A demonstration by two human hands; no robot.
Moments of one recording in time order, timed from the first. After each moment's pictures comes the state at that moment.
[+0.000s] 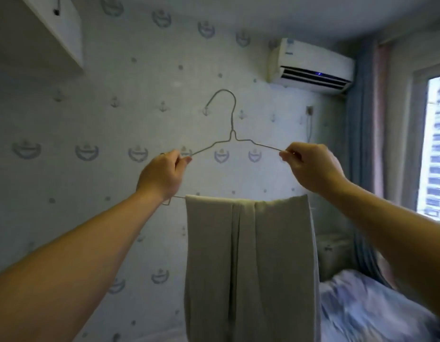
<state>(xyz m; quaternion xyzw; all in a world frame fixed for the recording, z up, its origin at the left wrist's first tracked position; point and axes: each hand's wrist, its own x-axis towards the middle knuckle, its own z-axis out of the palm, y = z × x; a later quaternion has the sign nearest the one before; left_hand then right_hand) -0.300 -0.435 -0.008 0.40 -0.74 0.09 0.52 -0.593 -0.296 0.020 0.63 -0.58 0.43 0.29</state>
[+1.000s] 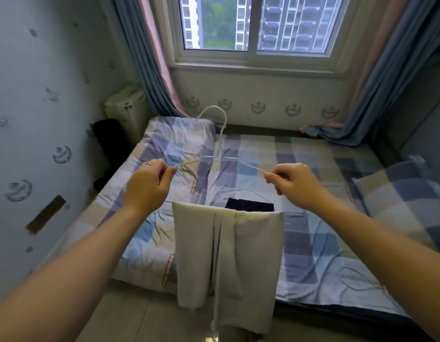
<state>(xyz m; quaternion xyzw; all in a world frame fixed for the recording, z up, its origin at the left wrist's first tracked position) -0.723 -0.525 -0.386 0.02 -0.93 -0.24 0.26 -0.793 -0.183 -0.354 0.25 -0.90 0.37 -0.01</state>
